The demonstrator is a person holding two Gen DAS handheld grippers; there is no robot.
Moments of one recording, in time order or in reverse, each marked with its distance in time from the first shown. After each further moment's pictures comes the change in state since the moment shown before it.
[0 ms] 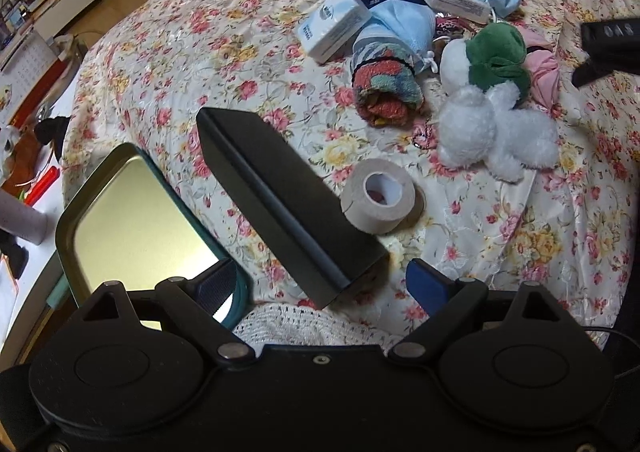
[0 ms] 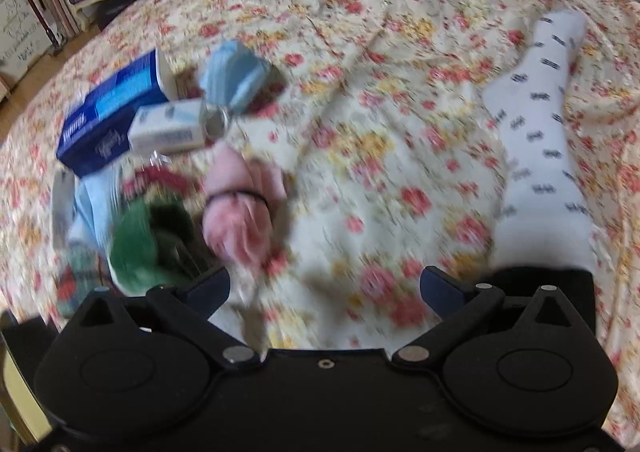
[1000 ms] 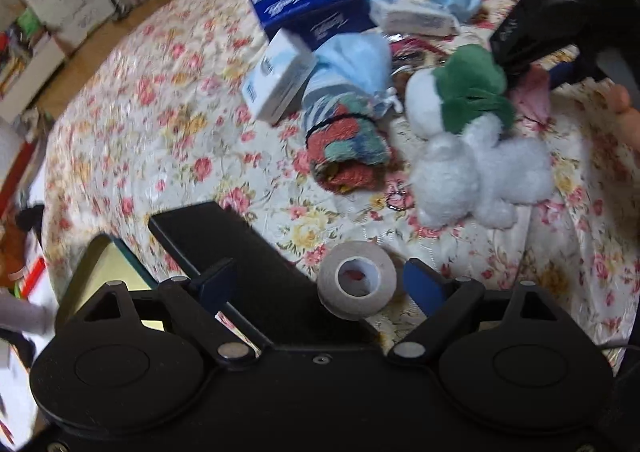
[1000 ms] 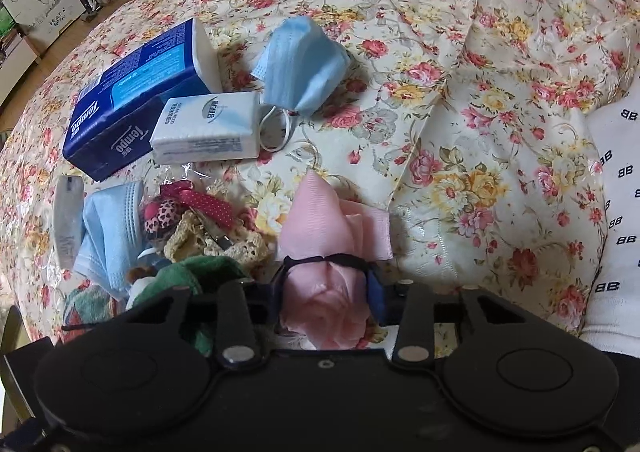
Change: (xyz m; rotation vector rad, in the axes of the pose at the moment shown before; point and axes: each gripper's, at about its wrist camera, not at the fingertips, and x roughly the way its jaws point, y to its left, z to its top) left arm 0.018 -0.027 0.039 0.207 -0.077 -0.001; right arm 0.061 0.044 0.037 -0.099 0.070 0.090
